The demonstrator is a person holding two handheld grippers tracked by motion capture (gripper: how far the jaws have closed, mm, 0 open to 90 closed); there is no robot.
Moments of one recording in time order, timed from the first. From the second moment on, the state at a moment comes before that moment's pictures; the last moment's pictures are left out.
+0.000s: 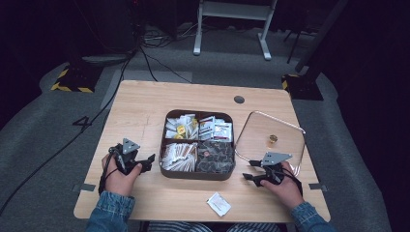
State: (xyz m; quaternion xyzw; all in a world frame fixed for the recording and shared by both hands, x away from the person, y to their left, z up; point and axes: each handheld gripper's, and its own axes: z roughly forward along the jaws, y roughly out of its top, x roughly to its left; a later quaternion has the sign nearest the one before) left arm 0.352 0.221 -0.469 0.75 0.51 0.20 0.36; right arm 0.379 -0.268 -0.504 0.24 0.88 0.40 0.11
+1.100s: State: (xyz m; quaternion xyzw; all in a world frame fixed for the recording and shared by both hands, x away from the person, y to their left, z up) left arm 0.368 0.236 -0.505 0.78 0.51 0.19 0.32; right arm 0.378 -0.268 -0.504 0.24 0.88 0.40 0.11
